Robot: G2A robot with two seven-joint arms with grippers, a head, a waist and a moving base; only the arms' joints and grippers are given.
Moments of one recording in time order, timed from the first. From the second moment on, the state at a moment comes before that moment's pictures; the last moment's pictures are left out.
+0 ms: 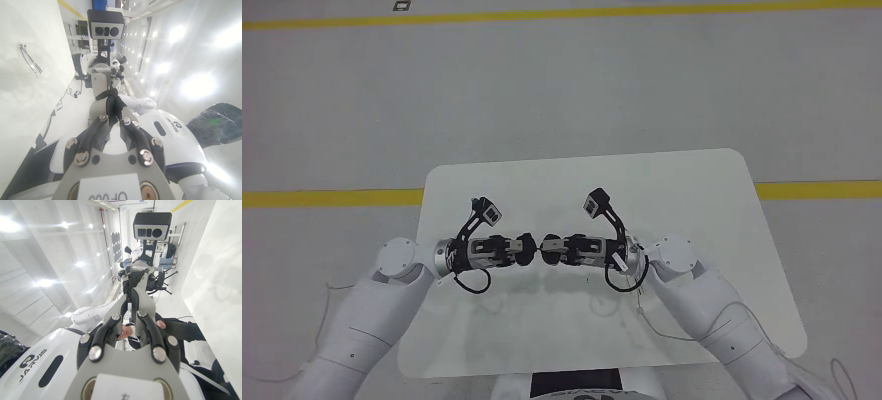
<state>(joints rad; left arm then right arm) 1.35 -0.96 -1.16 -1.46 -0.77 -0.25 -1.25 -1.26 -1.24 0.97 -1.47 0.50 -0.19 0.99</state>
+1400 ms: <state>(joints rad) 1.34 -0.96 -1.15 -1.46 -0.78 -0.25 -1.25 -1.26 -1.23 0.96 -1.48 0.50 -0.19 1.00</state>
